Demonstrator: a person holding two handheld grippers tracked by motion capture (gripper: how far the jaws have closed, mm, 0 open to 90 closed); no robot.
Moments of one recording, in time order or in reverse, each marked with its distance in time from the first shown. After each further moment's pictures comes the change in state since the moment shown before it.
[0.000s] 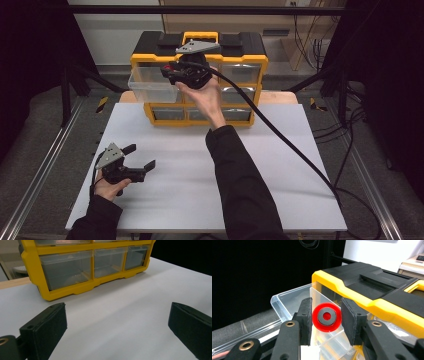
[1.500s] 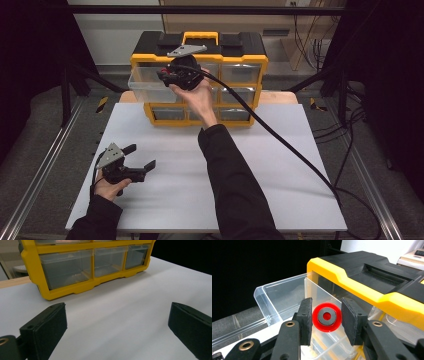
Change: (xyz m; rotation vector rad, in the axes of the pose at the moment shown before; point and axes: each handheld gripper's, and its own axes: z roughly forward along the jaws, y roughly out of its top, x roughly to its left) left arm 0.000 0.000 0.001 0.006 0.002 0.002; right arm 0.000 -0.010 0.030 0.054 -0.033 -0.028
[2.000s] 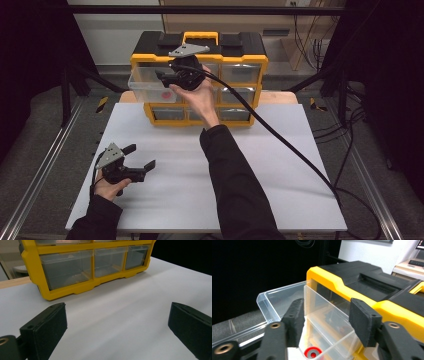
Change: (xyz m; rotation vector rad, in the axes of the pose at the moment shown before) left arm 0.000 0.000 0.000 -0.003 0.000 0.000; right arm 0.001 0.002 -0.008 -0.055 -0.015 -0.019
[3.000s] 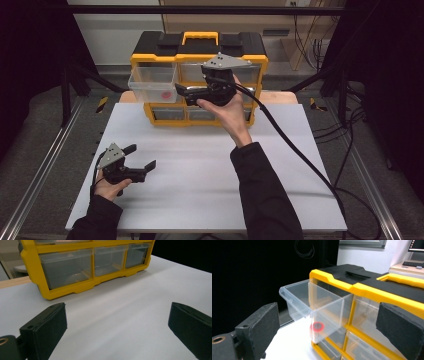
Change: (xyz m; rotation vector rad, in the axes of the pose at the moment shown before) left arm -0.001 0.000 0.001 0.010 0.004 0.010; right arm -0.003 -0.019 -0.089 -0.079 0.009 0.084
